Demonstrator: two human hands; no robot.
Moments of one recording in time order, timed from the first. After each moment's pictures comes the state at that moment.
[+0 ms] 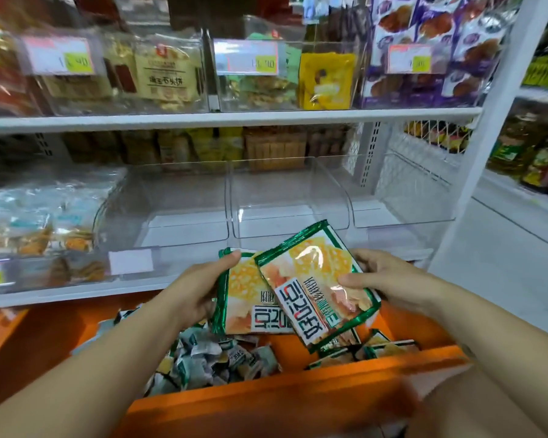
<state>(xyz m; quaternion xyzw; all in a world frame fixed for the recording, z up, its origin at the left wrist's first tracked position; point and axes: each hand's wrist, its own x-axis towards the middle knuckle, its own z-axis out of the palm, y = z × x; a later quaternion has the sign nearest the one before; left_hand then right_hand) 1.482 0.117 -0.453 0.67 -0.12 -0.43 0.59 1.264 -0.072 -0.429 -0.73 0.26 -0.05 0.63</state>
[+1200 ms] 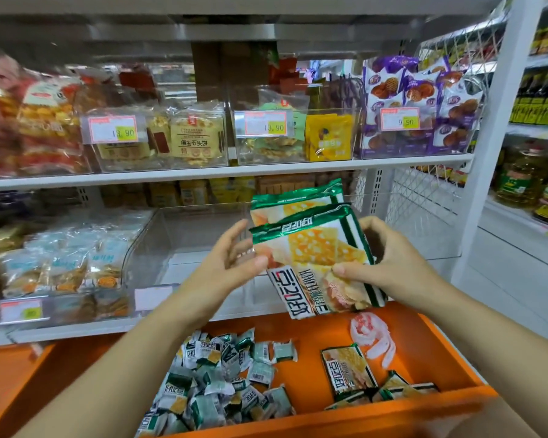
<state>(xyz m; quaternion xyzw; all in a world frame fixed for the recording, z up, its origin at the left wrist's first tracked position) 1.459 0.136 -0.370 0.61 -0.43 -0.28 0.60 1.272 -0.043 -0.354 -0.84 0.14 -0.30 0.44</state>
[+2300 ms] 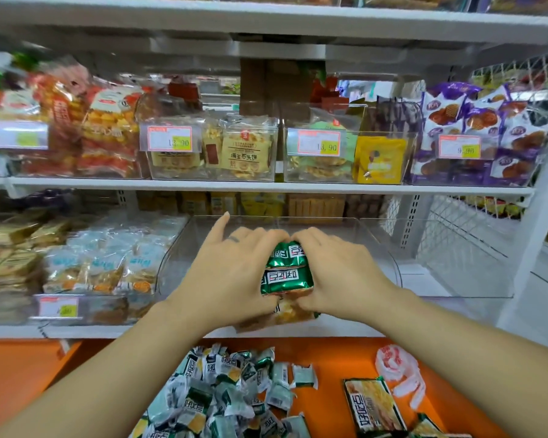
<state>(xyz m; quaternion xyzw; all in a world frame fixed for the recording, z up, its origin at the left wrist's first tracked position) 1.496 0.165 -0.339 0.74 -0.58 0.30 0.13 1.381 0.018 -0.330 -0.98 0.08 -0.19 -0.07</state>
